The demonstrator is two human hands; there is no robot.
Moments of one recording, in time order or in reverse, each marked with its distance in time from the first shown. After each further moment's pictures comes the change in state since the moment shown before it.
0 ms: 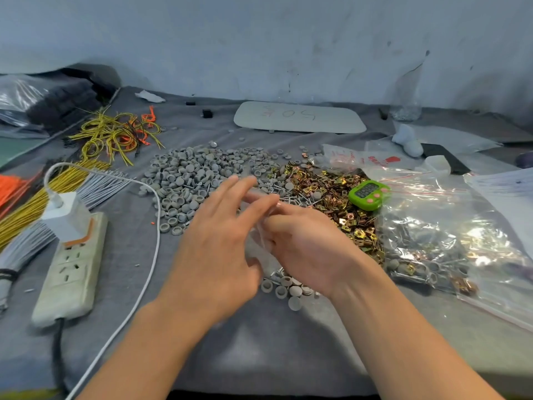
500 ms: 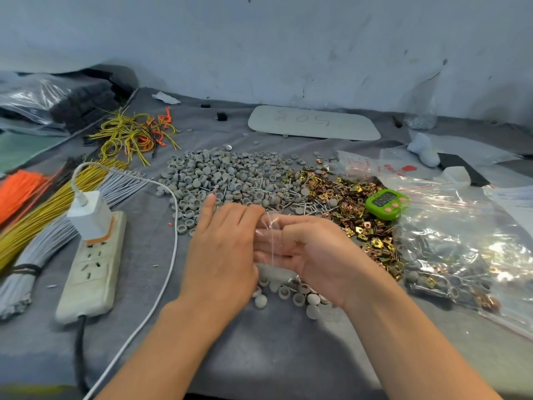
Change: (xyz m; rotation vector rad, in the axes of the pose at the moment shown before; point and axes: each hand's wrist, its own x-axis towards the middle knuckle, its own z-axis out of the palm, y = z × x) left_hand -0.003 -0.016 0.015 0.185 0.036 -0.088; right_hand 0.004 0.005 0.004 -0.127 0.022 0.065
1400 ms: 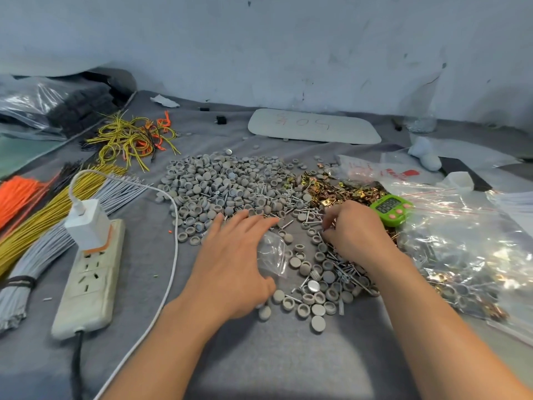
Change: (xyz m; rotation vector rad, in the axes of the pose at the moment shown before) left_hand 0.013 -0.020 0.007 -0.083 -0.346 -0.026; right_hand 0.054 -0.022 -0.071 -1.581 0.577 0.020
